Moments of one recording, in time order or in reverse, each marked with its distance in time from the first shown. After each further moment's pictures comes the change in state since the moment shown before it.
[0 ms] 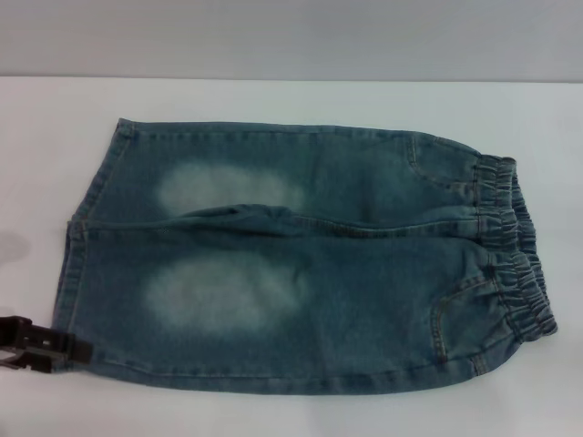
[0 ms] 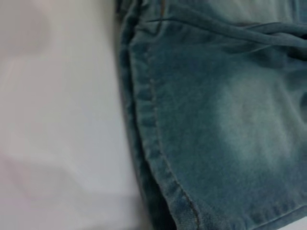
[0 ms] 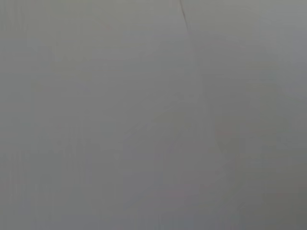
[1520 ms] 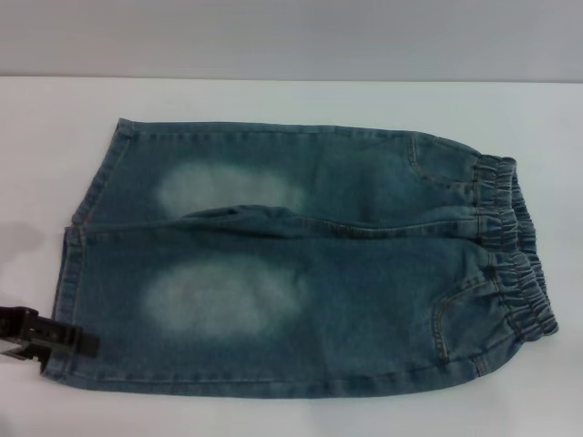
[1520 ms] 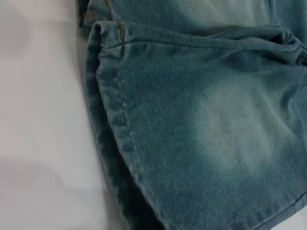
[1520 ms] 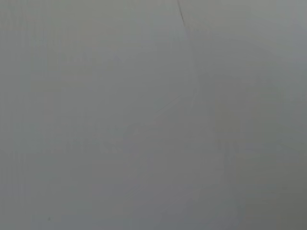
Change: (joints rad) left arm -0.030 0.002 0.004 0.010 0.001 0.035 0.001; right arm -0.003 0.000 0.000 -0.001 0.000 -0.004 0.009
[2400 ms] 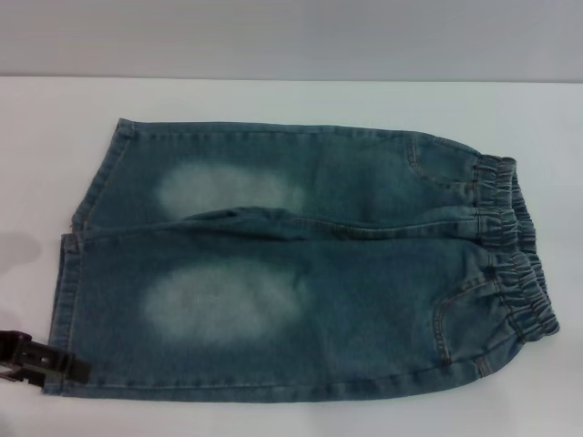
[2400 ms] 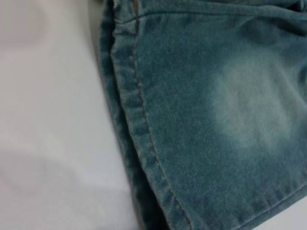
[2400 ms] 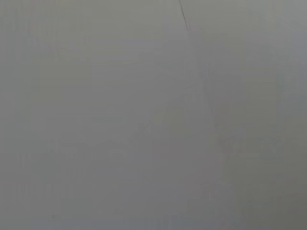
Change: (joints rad) left arm 0.007 -0.006 0.002 -0.003 0.059 0.012 0.031; right arm -0.001 0.003 -0.005 0.008 0.000 -0.007 0.000
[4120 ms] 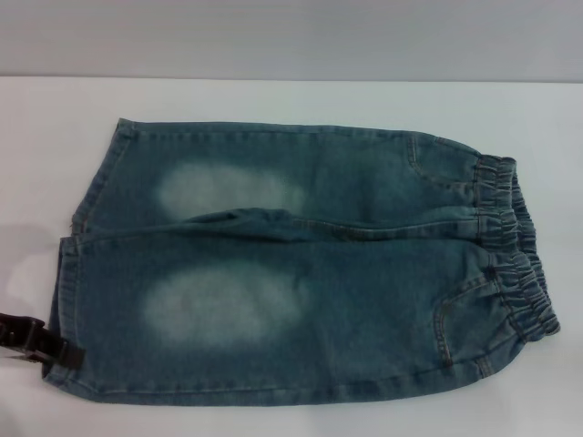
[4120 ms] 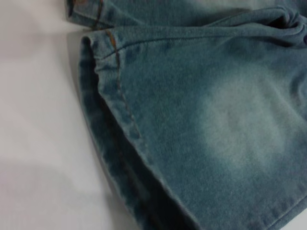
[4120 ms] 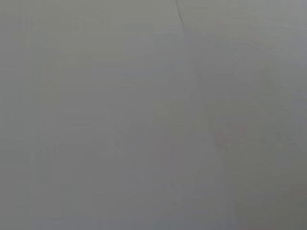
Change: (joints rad) left arm -0.020 -0.017 -0.002 0.025 0.001 -0.009 0.007; right arm -0.003 -0.001 0.009 -0.001 0.000 0.000 0.000
